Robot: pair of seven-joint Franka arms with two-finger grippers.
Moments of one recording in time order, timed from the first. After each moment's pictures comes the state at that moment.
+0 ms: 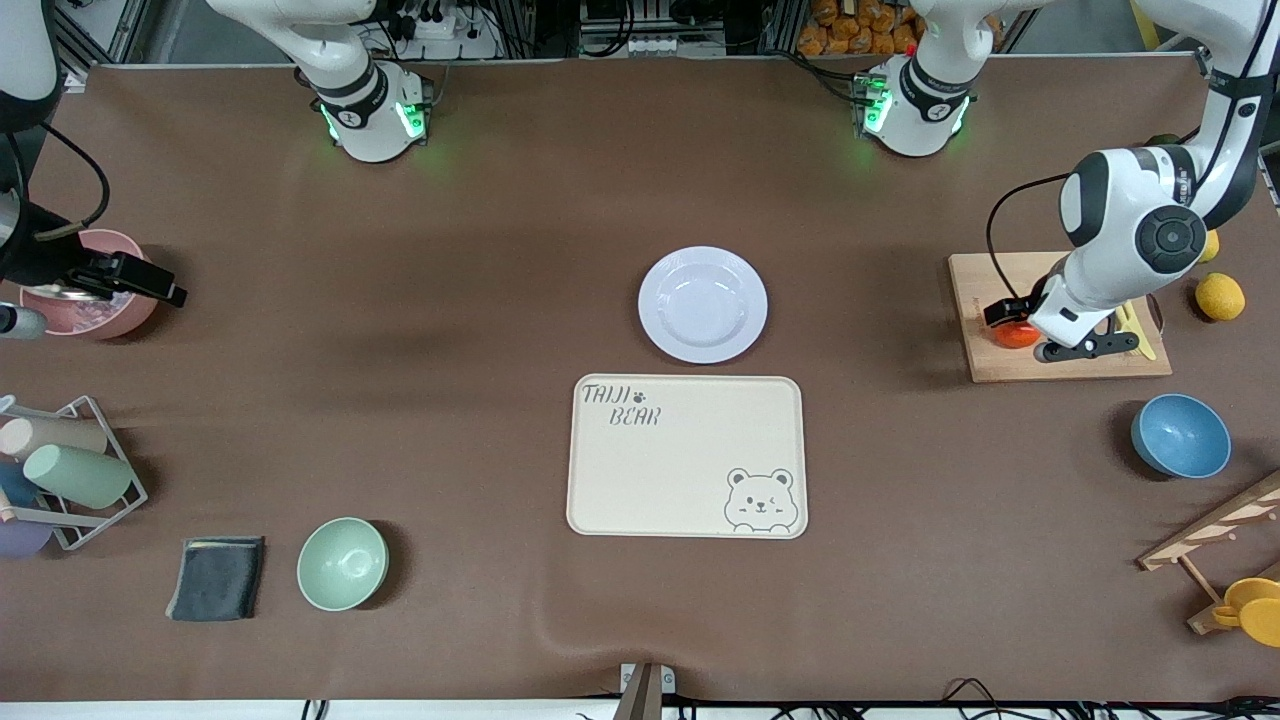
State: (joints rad) left arm 0.14 0.11 -0.02 -2.40 0.18 2.36 -0.14; right arm -0.05 0.00 -0.06 -1.74 0.08 1.66 0.04
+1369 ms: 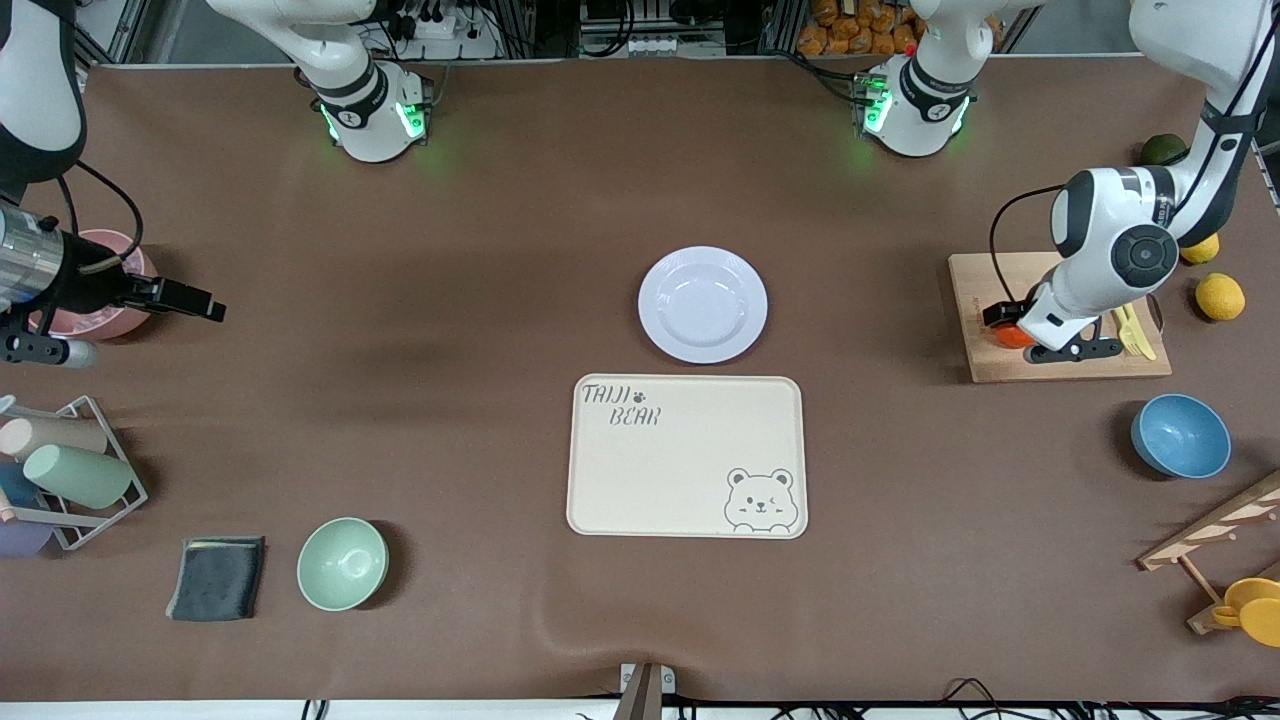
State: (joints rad) left arm 0.19 0.22 -0.03 -2.43 0.29 2.48 -0.13; right arm -0.05 0.07 -0.06 -1.75 0.18 1.66 0.04
